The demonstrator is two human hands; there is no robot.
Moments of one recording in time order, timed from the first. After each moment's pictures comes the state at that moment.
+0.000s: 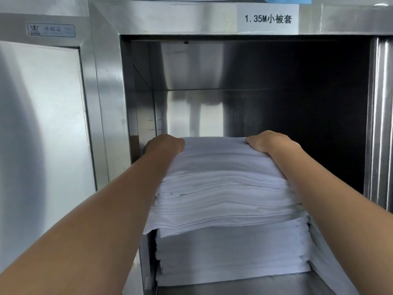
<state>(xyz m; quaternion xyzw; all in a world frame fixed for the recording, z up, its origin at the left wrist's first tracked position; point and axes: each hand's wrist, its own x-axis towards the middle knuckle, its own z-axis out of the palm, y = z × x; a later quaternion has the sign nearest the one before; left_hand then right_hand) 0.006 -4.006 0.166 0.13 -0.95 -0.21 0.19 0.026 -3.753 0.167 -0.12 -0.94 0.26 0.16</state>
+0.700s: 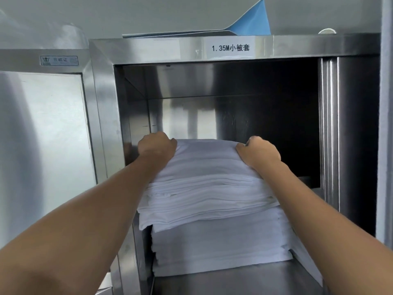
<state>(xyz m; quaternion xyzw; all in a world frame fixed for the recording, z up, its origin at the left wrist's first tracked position) 0.066 -3.982 0.165 0.10 -0.92 -0.09 0.36 0.084 -3.732 0.134 -0.06 -0.91 0.26 0.30</state>
